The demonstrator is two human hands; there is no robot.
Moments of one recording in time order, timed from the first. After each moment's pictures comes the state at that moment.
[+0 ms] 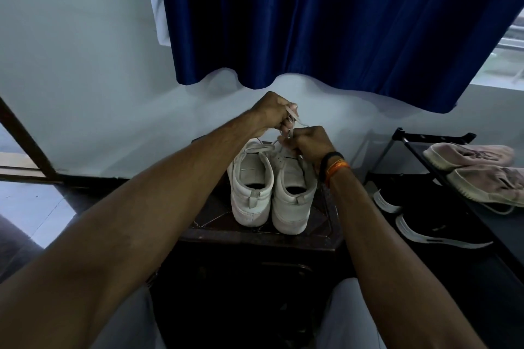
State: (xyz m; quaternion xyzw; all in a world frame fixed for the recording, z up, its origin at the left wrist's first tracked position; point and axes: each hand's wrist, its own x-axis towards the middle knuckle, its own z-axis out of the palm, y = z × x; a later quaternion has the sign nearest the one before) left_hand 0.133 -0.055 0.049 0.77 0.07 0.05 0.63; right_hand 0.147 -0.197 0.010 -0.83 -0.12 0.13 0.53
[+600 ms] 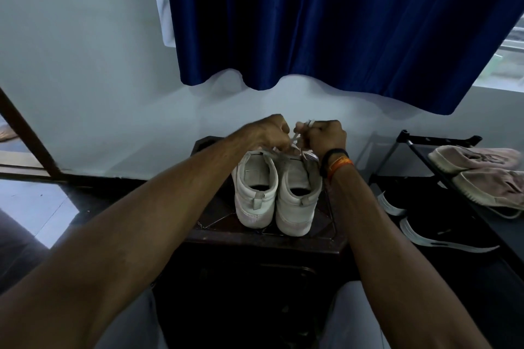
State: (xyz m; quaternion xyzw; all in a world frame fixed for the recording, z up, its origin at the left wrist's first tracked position) left_hand 0.119 -0.049 0.029 0.89 0.08 -0.09 0.43; right_hand 0.145 -0.197 0.023 -0.83 -0.05 -0.02 0.56
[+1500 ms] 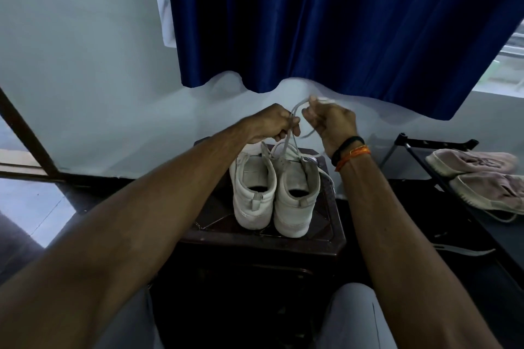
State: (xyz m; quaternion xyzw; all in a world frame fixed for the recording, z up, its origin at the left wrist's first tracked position) left_hand 0.128 -0.041 0.039 0.84 -0.01 -0.02 0.54; right_hand 0.153 -0.201 0.057 -0.57 -0.06 0.08 0.81
